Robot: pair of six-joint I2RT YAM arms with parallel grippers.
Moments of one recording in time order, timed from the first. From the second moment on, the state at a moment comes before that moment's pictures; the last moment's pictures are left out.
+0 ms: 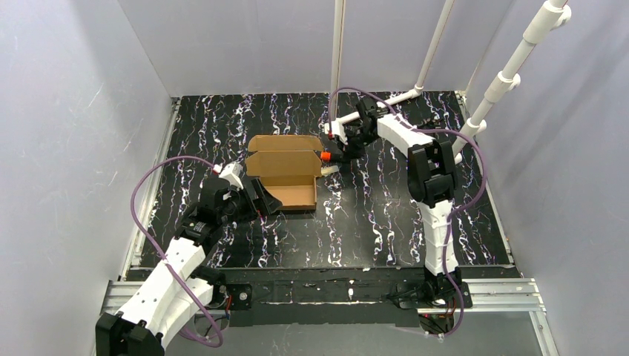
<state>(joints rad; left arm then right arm) -0.32 0.77 0.51 -0.35 0.28 -0.65 0.38 2.28 1.88 -0.84 -0.69 -1.20</state>
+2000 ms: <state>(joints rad) -0.32 0.83 0.47 -0.12 0.56 -0.76 0.38 2.03 1.48 -0.63 -0.51 -0.78</state>
